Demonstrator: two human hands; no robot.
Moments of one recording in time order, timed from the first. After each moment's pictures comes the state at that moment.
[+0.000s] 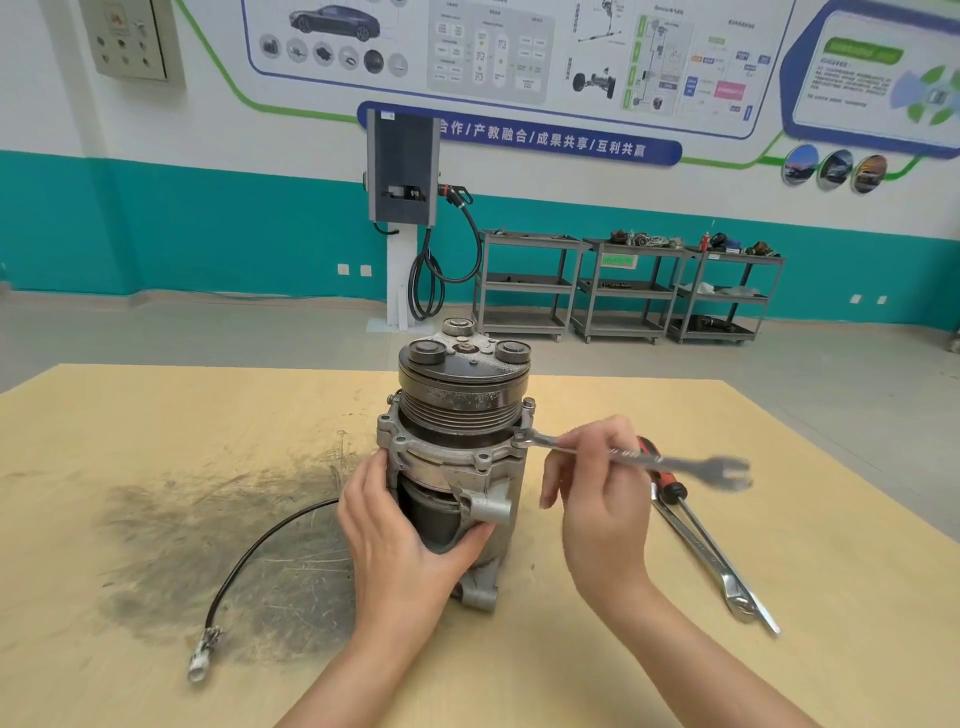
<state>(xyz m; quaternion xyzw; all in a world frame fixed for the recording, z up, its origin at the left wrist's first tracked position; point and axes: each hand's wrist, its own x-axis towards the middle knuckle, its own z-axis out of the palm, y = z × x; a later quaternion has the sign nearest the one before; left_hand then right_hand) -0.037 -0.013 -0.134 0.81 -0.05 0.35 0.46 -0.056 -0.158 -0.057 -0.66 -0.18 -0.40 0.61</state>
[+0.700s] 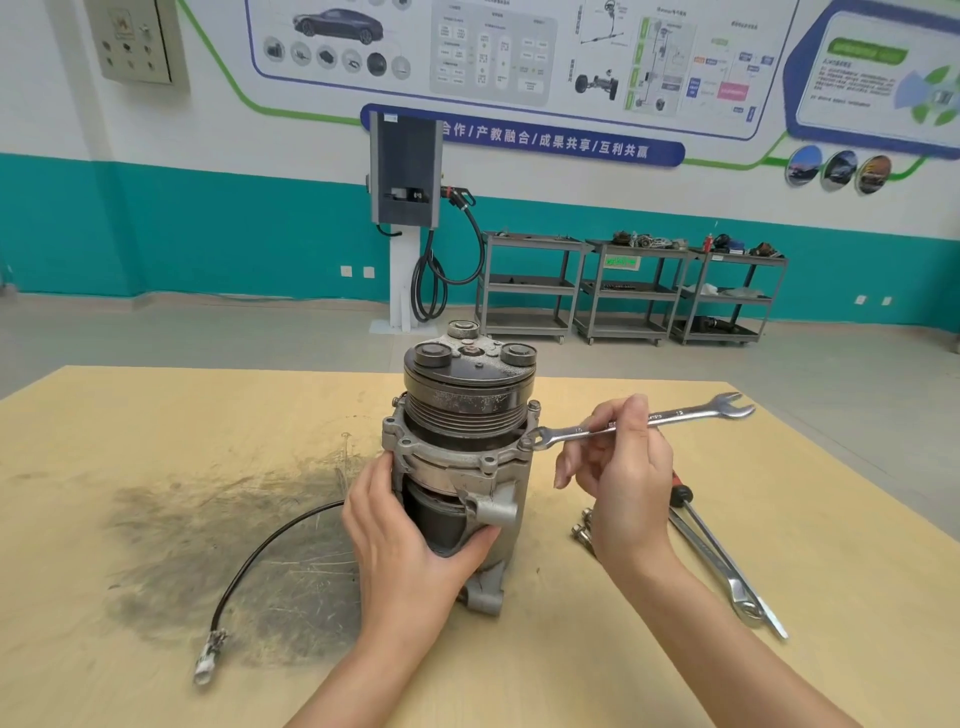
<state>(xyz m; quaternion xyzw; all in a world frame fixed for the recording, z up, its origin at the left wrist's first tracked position) -0.036 -0.013 -0.136 0.81 -0.06 0.36 0.46 -0.044 -0.170 -0.041 -0.61 -0.10 -0.32 0.72</state>
